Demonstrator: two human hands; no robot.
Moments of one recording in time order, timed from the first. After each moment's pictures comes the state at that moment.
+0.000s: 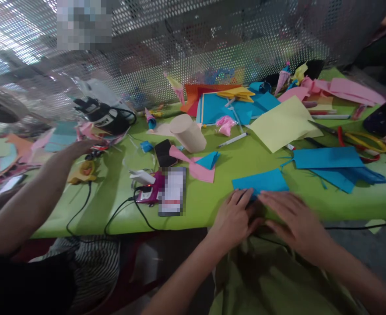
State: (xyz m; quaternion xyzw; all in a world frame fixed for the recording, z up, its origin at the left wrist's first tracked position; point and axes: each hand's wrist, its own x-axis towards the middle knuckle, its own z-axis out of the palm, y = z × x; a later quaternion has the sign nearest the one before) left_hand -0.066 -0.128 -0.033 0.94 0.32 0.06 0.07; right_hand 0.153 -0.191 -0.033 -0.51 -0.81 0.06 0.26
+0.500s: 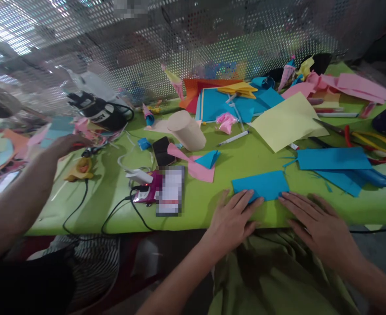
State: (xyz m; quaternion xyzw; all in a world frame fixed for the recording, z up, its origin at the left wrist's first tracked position) left_hand -0.076 -0.128 -0.031 0.94 0.32 0.06 0.07; right_hand 0.189 -0.214 -0.055 -0.58 -0.80 0.02 0.17
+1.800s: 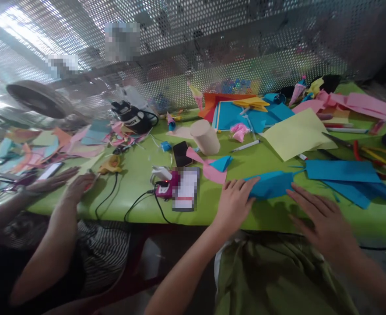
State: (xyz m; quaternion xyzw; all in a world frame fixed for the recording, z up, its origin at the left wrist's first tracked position) left_hand -0.066 -0.097 -0.005 0.88 0.44 0.16 0.10; right_hand 0.184 -0.190 -0.037 -0.57 -0.78 -0.01 0.26
